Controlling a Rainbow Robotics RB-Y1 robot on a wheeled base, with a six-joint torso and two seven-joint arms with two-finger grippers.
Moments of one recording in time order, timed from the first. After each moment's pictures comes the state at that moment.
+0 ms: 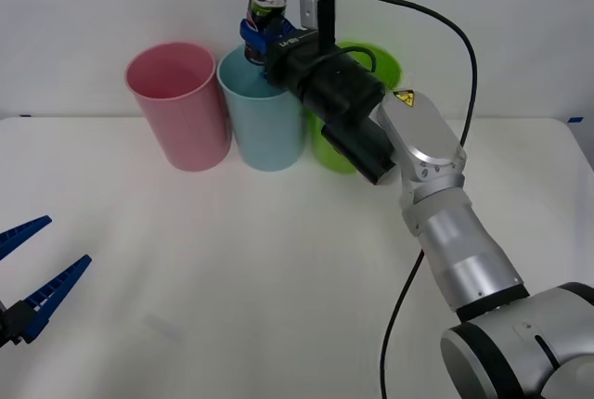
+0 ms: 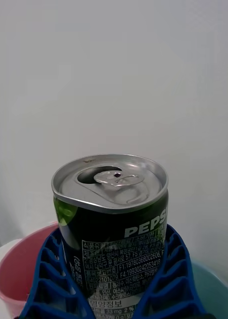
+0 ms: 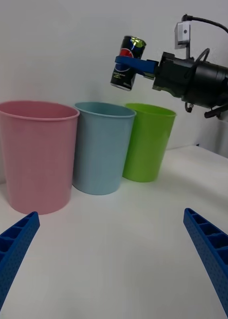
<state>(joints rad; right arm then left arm) -0.78 0.01 0.08 -1.11 1.36 -0.36 -0.07 0.35 0.40 0.52 -1.66 -0.96 -1.22 0.00</state>
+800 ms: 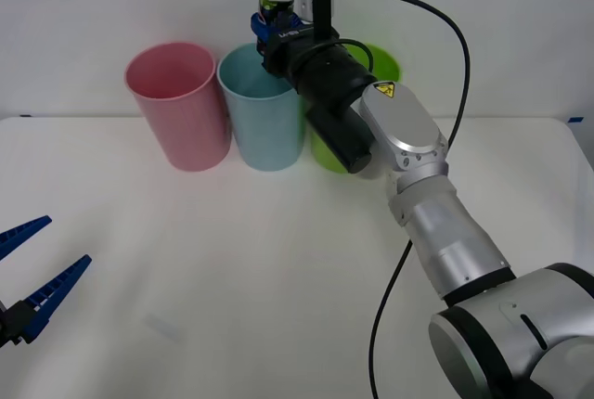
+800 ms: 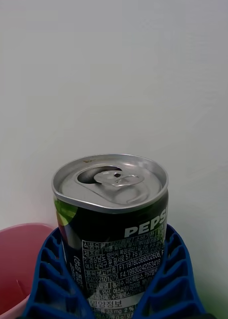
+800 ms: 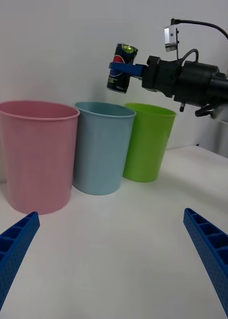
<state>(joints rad) -0.85 0.02 0.08 -1.01 1.38 -0.21 -0.05 0.35 0.40 0.52 -1.66 -0.96 -1.22 0.00</state>
